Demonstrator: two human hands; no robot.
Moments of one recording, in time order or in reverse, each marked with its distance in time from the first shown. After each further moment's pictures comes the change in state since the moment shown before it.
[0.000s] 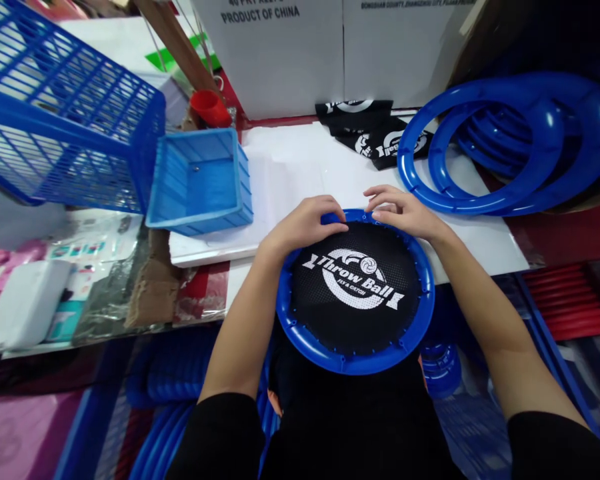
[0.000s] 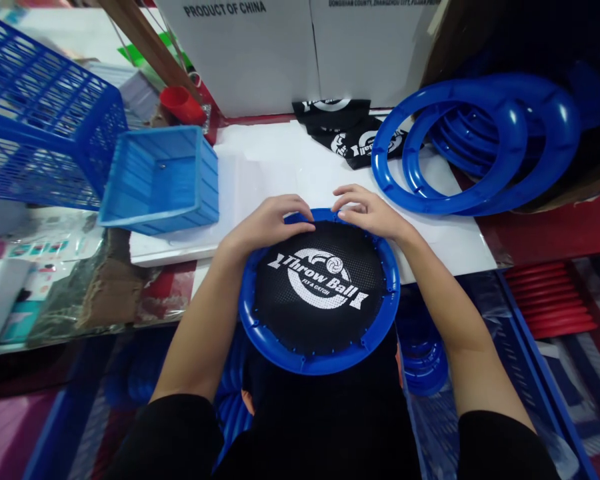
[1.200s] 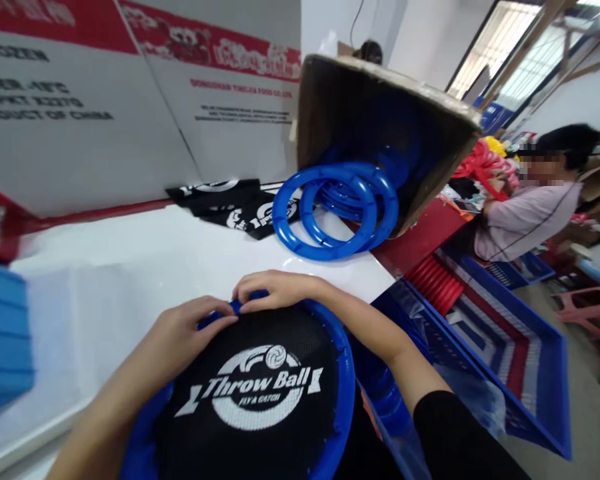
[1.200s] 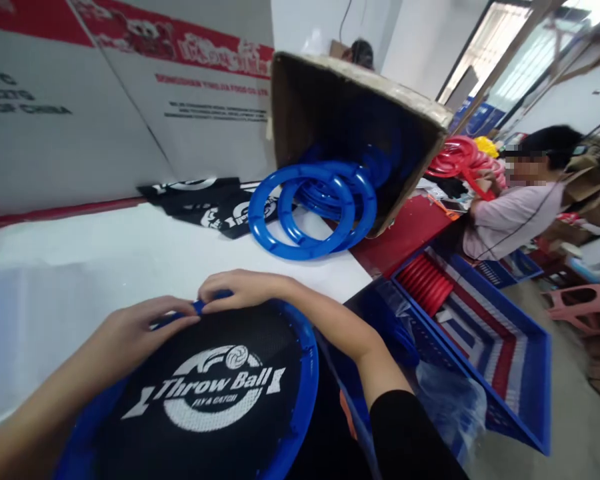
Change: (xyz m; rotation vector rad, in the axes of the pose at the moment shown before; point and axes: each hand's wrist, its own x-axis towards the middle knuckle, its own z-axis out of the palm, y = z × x) left_hand 0.014 0.011 0.007 -0.065 -0.066 -0.257; right_hand 0.026 -0.004 0.014 -0.128 -0.288 -0.126
